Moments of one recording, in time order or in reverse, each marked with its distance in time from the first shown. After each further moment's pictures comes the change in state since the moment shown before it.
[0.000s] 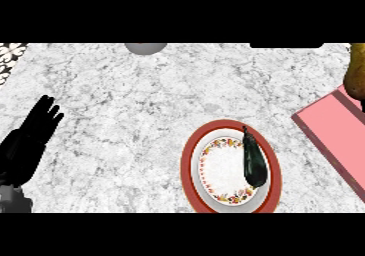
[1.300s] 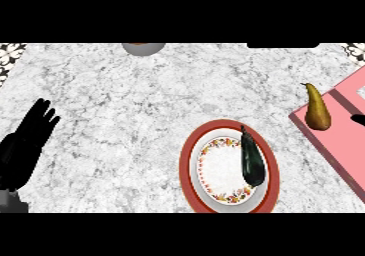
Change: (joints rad) left arm 0.023 -0.003 0.020 -0.007 0.004 -0.010 -0.005; right arm 0.095 0.139 -0.328 0.173 -0.446 -0.275 -0.147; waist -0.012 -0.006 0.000
